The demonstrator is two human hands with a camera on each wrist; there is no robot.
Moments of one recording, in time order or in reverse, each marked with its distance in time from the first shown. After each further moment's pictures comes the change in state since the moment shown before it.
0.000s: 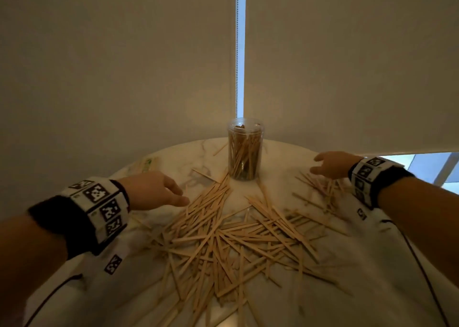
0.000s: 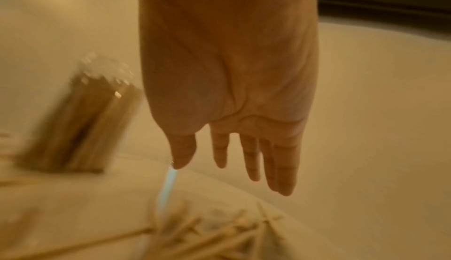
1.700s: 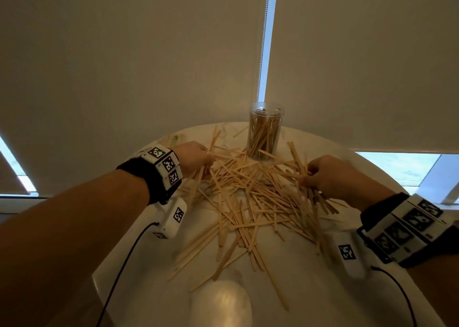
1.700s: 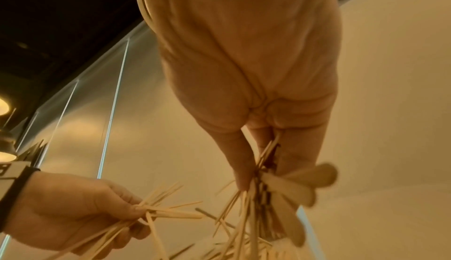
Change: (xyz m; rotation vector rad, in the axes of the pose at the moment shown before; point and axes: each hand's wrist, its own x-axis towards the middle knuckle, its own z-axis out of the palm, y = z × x) left_hand 0.003 0.014 0.025 -0.597 0.178 0.004; right_hand -0.151 -0.078 0.012 0.611 0.088 -0.121
